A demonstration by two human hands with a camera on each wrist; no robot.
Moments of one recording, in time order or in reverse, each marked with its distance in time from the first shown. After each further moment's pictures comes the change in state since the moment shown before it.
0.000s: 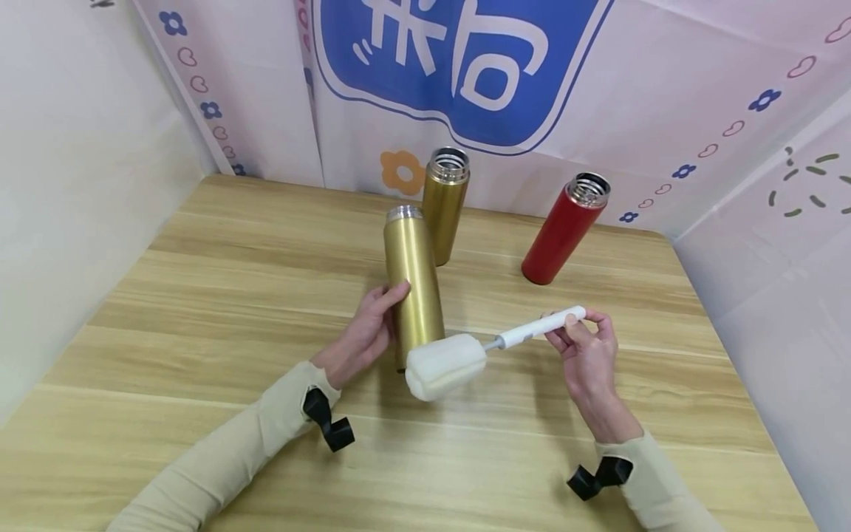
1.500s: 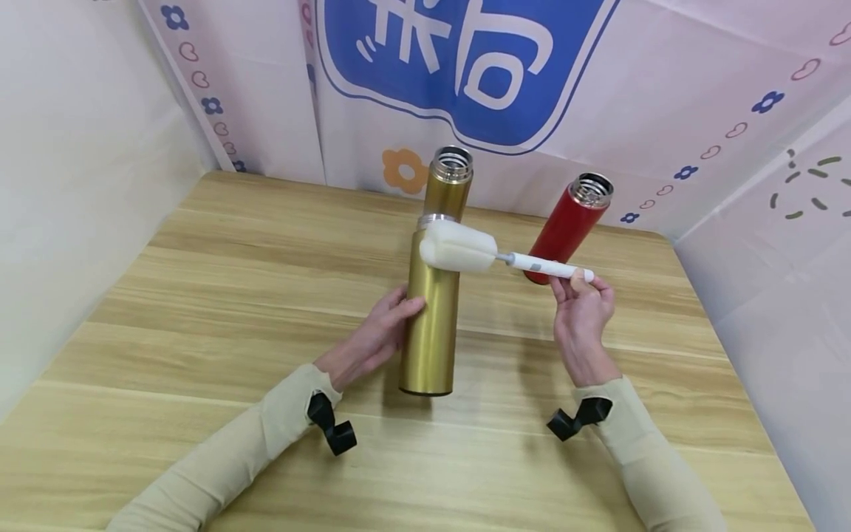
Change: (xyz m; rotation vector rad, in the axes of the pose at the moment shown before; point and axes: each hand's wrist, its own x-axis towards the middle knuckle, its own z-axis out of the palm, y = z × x) left_hand -0.008 -0.003 0.002 0.144 -0.242 -0.034; right_hand 0.046 -0.003 0.048 0.246 0.234 -0.130
